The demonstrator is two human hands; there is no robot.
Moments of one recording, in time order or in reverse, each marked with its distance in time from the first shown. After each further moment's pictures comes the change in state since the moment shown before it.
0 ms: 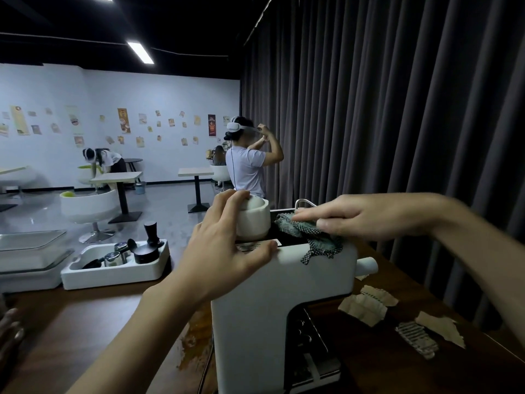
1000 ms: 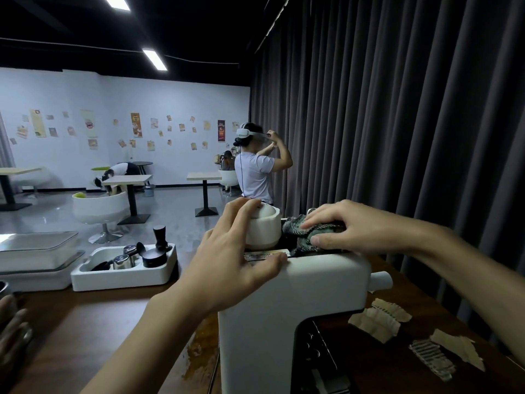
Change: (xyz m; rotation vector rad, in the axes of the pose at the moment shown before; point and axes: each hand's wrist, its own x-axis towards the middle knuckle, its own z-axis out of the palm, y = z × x) left_hand -0.002 -0.003 -0.005 0.002 -0.034 0.047; right_hand 0.036 0.013 0.014 -0.189 0.326 0.007
